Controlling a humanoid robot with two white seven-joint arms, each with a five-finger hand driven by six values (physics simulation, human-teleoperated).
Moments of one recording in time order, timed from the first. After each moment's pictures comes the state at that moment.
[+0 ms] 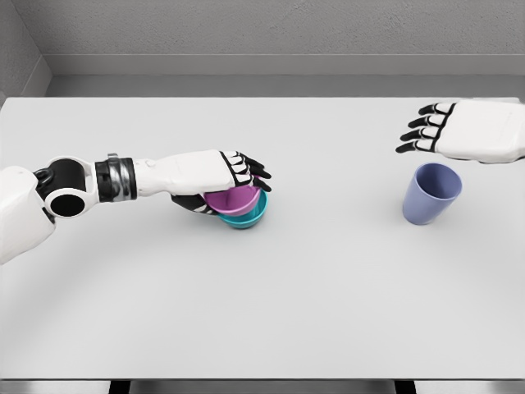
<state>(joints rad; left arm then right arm) -0.82 0.66 -1.02 -1.40 -0.35 -0.61 -0.26 -0.76 -1.11 0.63 -1.75 0.54 -0.61 0.61</state>
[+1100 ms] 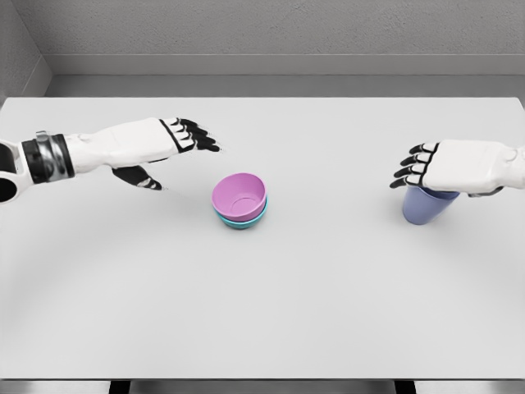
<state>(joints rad) -0.81 0.84 -0.91 -1.42 -0.30 -0.61 -0.25 -0.72 -1.08 0.73 -1.68 0.56 -0.61 0.61</state>
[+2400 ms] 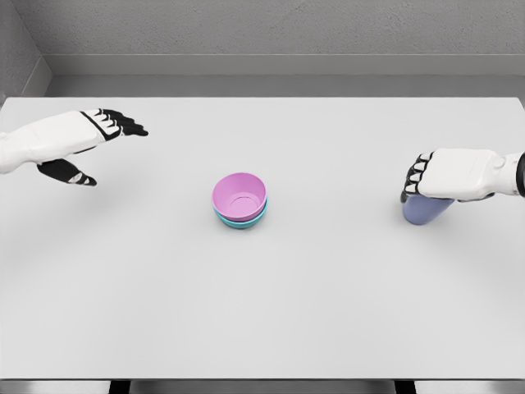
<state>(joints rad) -0.70 1.00 -0.78 -1.40 -0.23 -0.61 -0.25 -0.72 -1.05 0.76 -1.65 0.61 -0.61 0.61</state>
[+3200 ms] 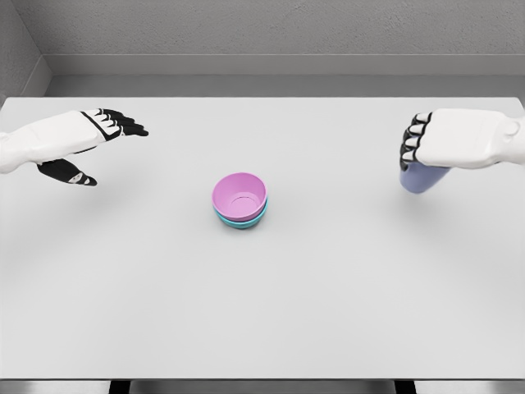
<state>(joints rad) -0.70 1.00 -0.78 -1.40 -0.23 -0.61 -0.25 -0.82 -1.07 0.71 -1.76 0.59 -0.61 0.61</state>
